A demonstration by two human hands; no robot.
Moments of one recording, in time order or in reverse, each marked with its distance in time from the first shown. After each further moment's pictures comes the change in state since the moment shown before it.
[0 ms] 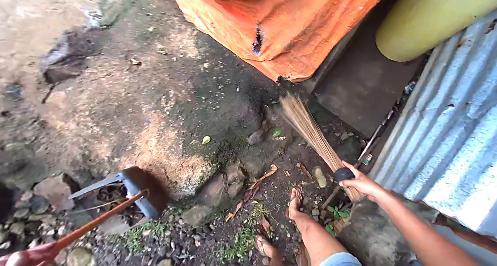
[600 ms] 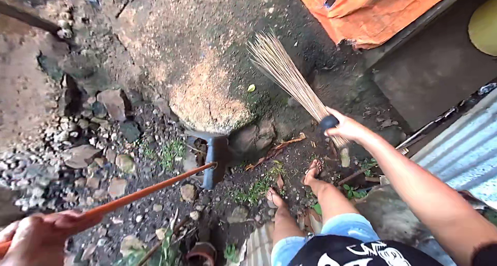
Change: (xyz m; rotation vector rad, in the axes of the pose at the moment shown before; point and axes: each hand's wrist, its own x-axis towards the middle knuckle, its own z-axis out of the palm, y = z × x) left_hand -0.148 0.004 -0.225 0.058 -0.162 -0.148; right_hand -0.016 -0.116 0.190 -0.544 -0.200 -0.352
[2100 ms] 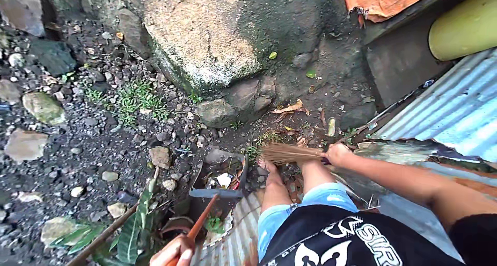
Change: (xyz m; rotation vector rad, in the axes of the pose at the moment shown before) left_hand -0.260 -0.215 -0.039 -0.212 -0.329 0.108; right_hand -0.153 0.021 0.303 -1.286 -0.606 0.332
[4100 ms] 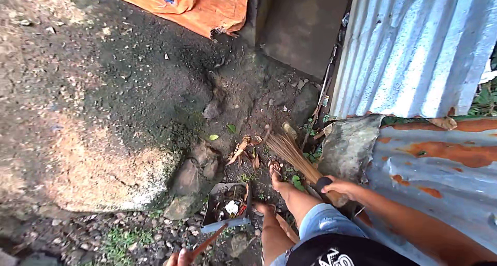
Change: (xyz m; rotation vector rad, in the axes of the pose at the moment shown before) left_hand 0.316 0.025 0.261 0.359 0.012 -0.344; right_hand 0.006 0.236 0.195 2.139 -0.073 0.136
